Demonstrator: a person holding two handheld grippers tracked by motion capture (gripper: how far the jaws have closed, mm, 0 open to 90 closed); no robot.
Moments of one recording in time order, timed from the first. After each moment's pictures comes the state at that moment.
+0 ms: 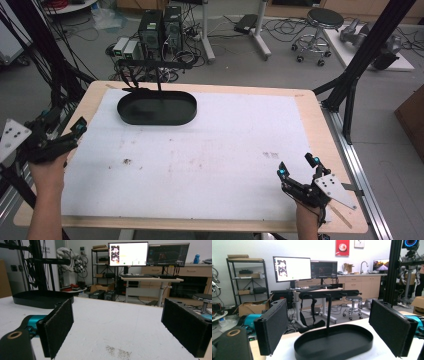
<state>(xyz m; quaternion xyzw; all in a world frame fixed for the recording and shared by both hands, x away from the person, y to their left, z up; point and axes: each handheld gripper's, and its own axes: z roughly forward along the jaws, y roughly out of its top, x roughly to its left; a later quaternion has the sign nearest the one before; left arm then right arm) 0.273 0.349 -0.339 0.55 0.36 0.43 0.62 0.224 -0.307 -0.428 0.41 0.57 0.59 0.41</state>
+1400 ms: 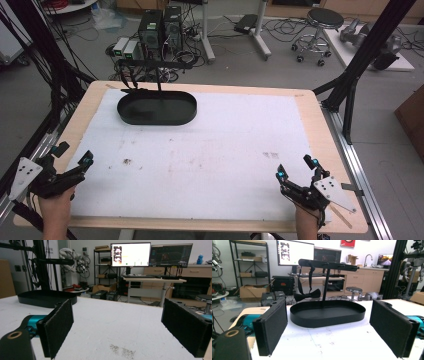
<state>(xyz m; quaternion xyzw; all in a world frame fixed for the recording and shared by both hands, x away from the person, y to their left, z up) 0.229 0.345 -0.410 0.55 0.41 0.40 0.61 0.218 -0.303 -0.429 0.40 0.57 0.59 0.41</state>
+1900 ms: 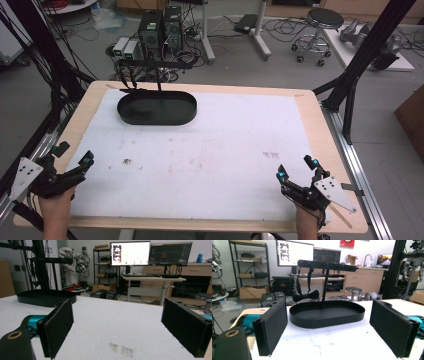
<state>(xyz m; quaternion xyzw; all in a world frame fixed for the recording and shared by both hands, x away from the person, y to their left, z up) 0.229 0.344 -0.408 0.55 0.40 0.40 0.61 0.219 -0.306 -0.431 0.41 0.57 0.59 0.40</state>
